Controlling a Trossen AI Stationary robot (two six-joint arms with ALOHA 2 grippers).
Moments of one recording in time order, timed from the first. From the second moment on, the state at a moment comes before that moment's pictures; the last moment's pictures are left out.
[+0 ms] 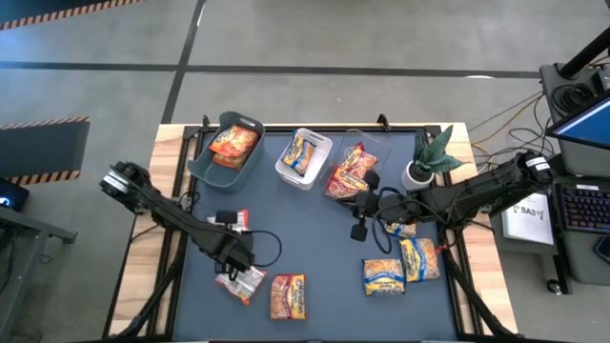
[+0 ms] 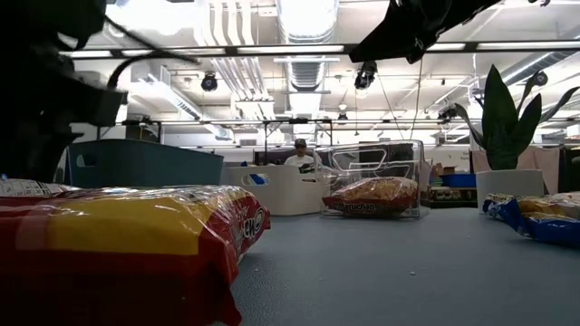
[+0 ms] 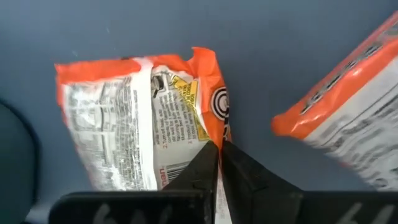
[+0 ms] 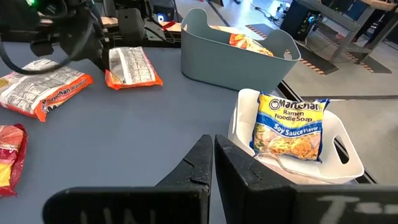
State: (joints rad) left arm -0.52 1.55 0.86 -0.99 -0.21 -0.53; right arm 0.24 1.24 0.78 0.03 0.52 0.05
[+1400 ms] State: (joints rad) left arm -0.50 1.36 0.69 -0.91 -0.09 -0.84; right arm 0.24 1.24 0.78 0.04 0.52 0.05
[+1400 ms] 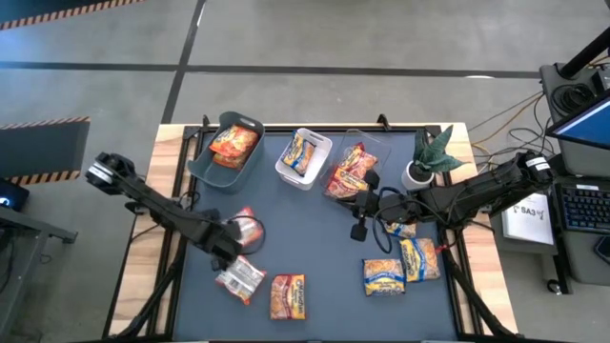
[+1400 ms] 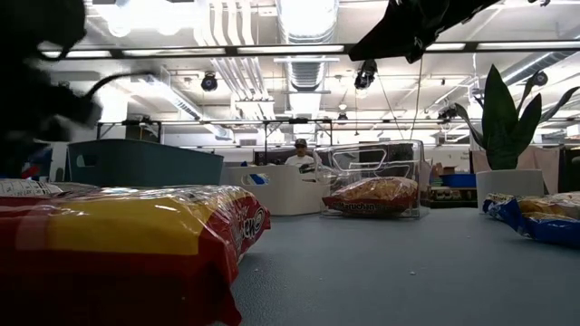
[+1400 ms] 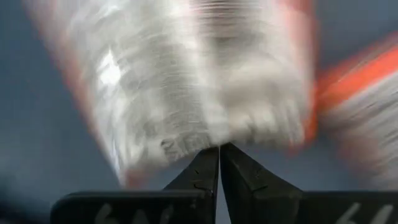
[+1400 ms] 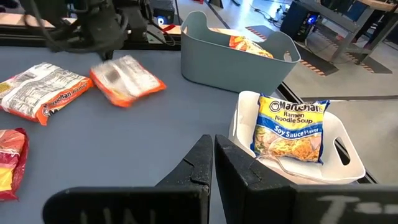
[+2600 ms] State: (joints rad) left arm -0.52 1.36 0.79 -1.00 -0.65 -0.67; right arm 0.24 1.25 0.78 0.14 0.52 0.21
